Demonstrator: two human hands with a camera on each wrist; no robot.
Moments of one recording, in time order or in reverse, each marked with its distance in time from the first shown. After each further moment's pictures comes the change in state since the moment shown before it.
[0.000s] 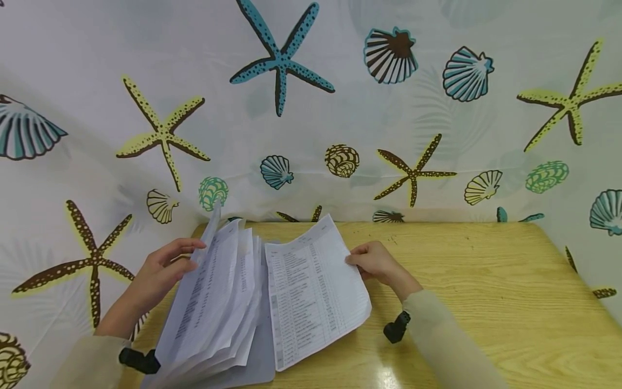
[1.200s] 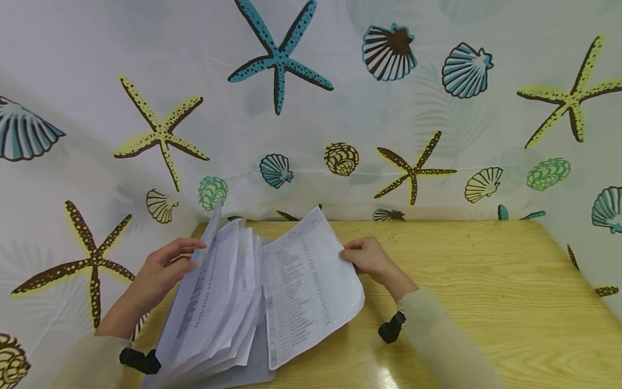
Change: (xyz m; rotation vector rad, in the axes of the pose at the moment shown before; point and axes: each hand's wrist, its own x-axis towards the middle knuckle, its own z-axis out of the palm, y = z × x) left_hand 0.000 -0.001 0.001 0.010 -0.007 0.016; right_hand -0.001 -0.007 0.012 0.051 -0.003 -0.103
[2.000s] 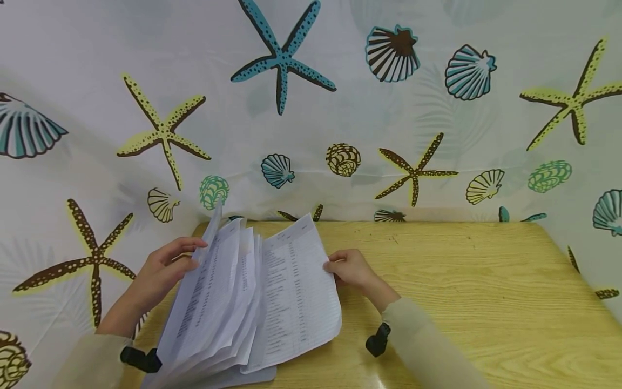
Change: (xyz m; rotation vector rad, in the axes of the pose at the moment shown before) left_hand 0.000 0.000 0.000 -0.031 0.001 -0.004; right_hand 0.003 0.010 0.043 0.021 0.013 0.046
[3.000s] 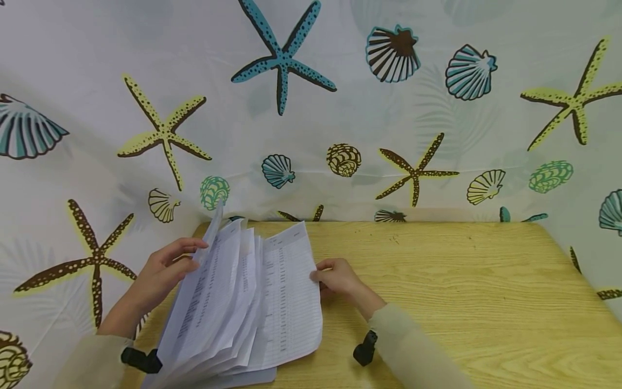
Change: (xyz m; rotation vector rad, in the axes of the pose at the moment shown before) left_hand -0.001 0.002 0.001 -0.007 -0.005 -0.005; right_hand -0.002 0.004 0.030 0.031 -0.054 0.058
